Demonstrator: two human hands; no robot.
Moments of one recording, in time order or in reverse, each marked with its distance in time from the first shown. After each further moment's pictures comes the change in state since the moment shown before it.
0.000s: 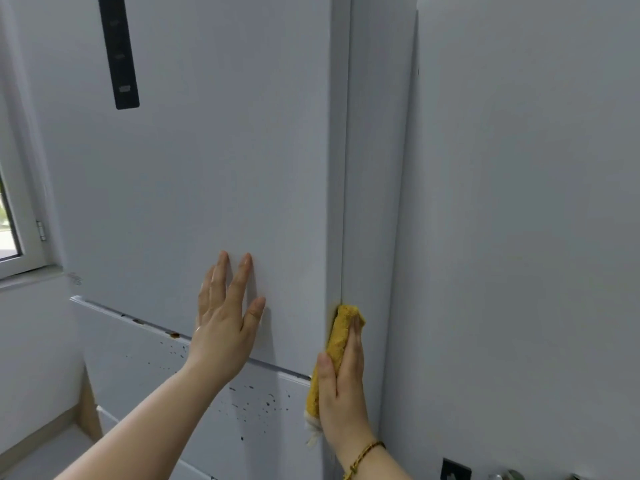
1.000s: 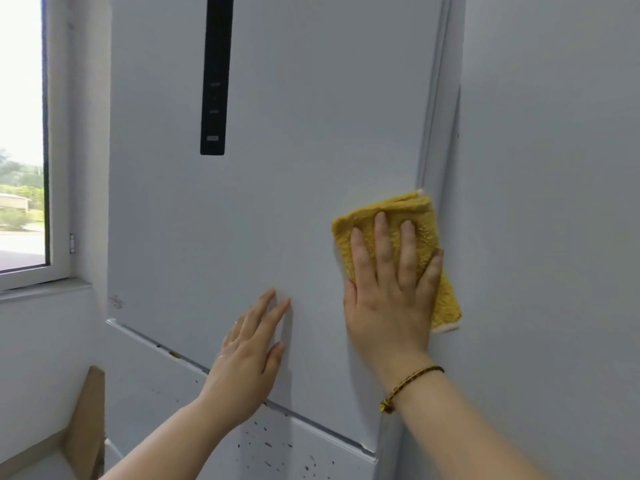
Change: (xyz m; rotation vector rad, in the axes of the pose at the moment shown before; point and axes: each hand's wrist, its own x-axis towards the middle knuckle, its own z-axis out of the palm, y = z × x) left_hand 0.018 -0.039 -0.035 0.057 -0.025 0.194; right_hand 0.098 -0.121 0.005 -1.137 0.634 -0.849
